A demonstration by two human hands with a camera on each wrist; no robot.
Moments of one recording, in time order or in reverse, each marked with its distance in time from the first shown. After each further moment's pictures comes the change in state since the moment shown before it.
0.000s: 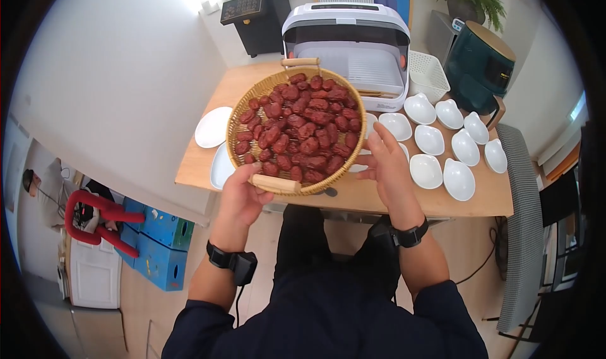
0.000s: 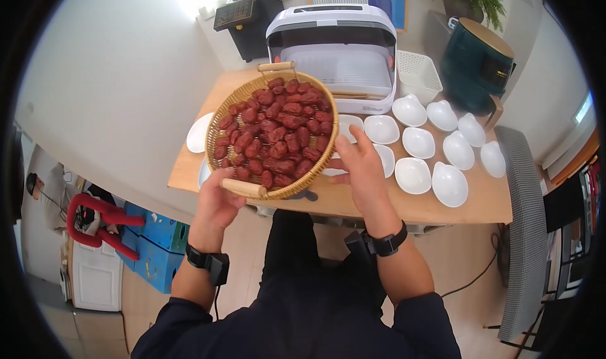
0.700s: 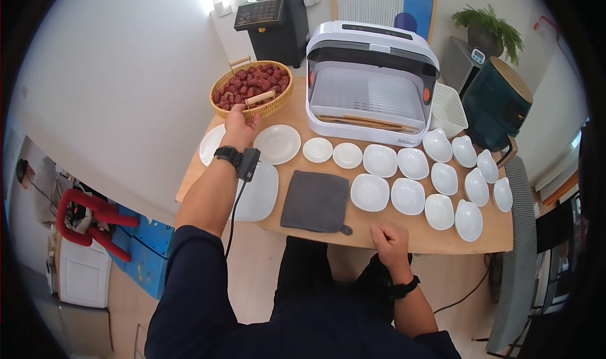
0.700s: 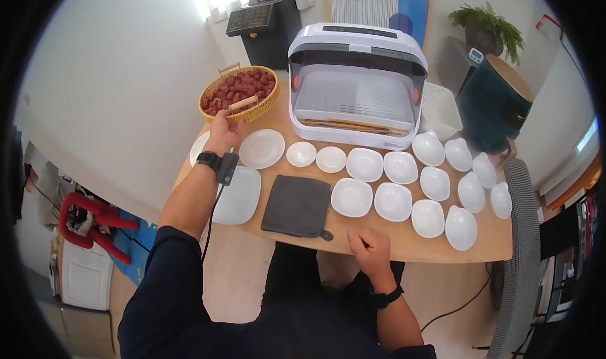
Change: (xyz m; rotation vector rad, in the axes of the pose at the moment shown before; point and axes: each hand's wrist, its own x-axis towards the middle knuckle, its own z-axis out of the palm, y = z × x) left_hand 0.303 0.097 -0.064 -0.229 0.290 0.220; right_hand -0.023 0.087 -0.044 -0.708 -0.036 -0.383
